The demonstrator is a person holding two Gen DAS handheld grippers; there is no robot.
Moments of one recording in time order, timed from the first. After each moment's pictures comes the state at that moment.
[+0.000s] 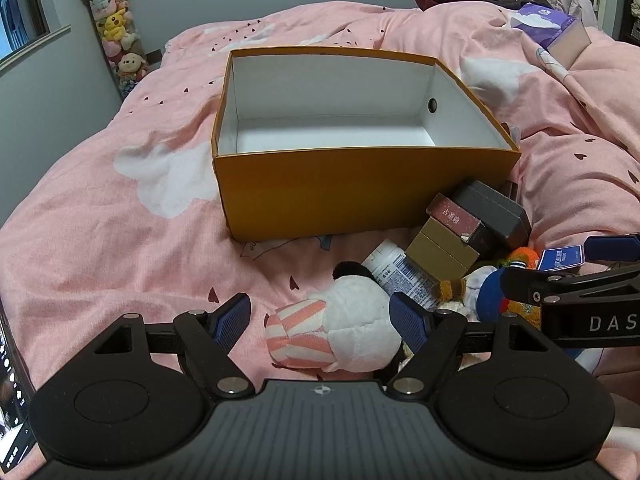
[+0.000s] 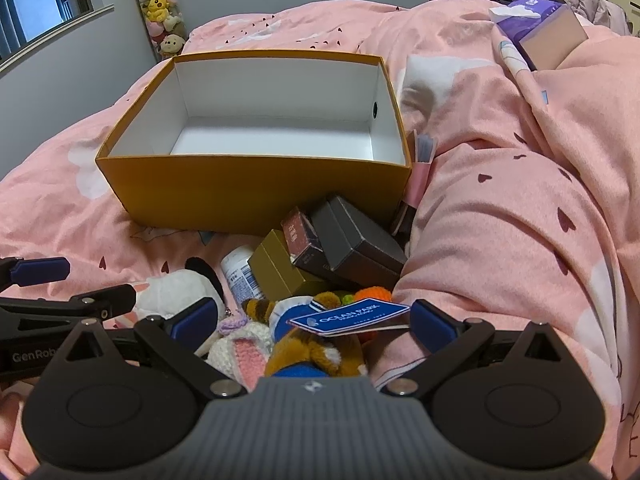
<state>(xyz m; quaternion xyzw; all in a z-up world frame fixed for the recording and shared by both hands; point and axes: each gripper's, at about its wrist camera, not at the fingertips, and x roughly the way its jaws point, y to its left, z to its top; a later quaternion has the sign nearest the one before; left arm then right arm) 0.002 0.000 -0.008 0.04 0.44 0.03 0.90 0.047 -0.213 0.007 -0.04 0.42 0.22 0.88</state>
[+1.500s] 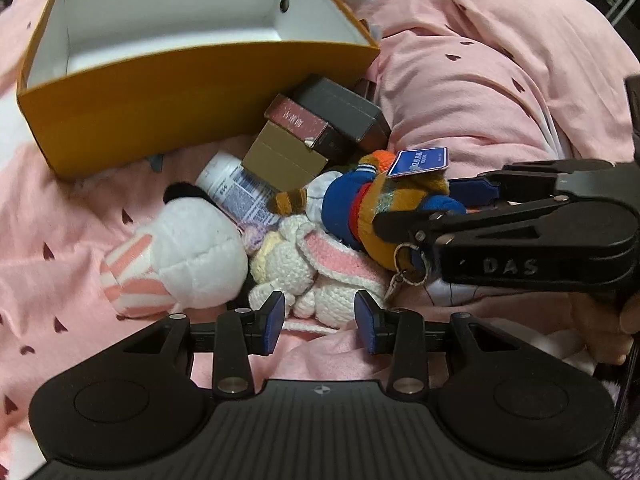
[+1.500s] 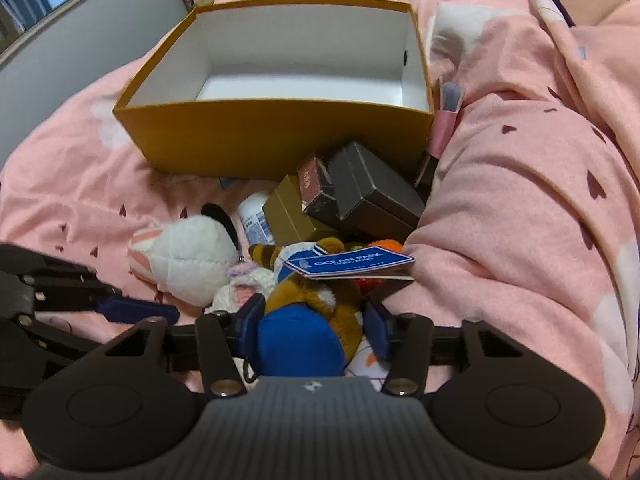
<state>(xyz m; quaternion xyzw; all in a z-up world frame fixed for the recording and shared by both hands) 0.021 -0.032 -0.037 -0.01 0.57 -0.18 0.80 0.061 -0.232 -0.005 -0.04 0.49 0.28 0.82</state>
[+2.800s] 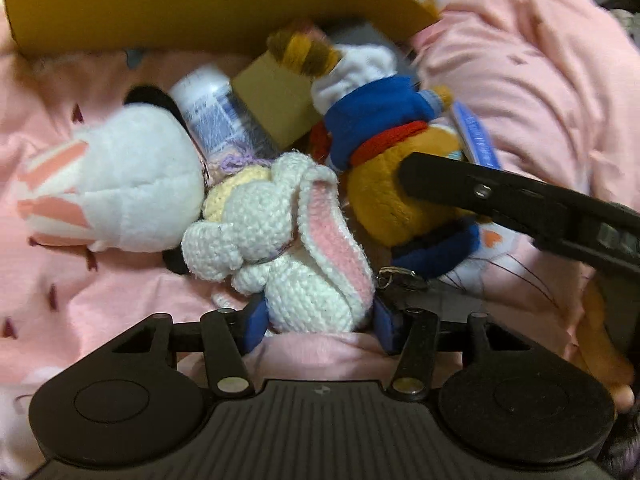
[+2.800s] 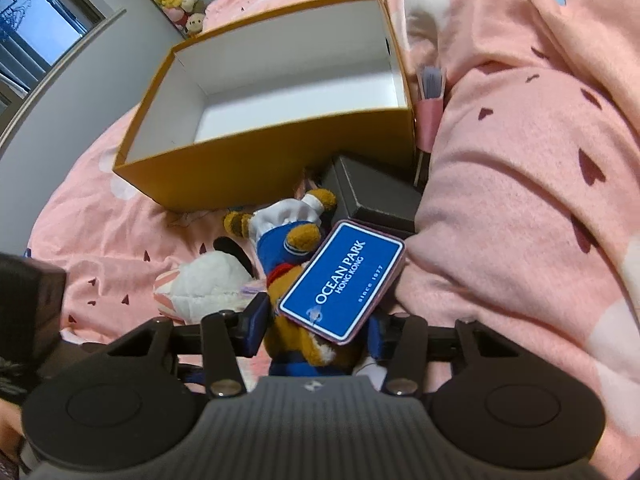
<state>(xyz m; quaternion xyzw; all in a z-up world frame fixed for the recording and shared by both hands) 0.038 -0.036 -0.058 -0.15 0.63 -0.15 0.74 0.089 -0.254 -0.002 0.07 0.52 0.30 0.80</state>
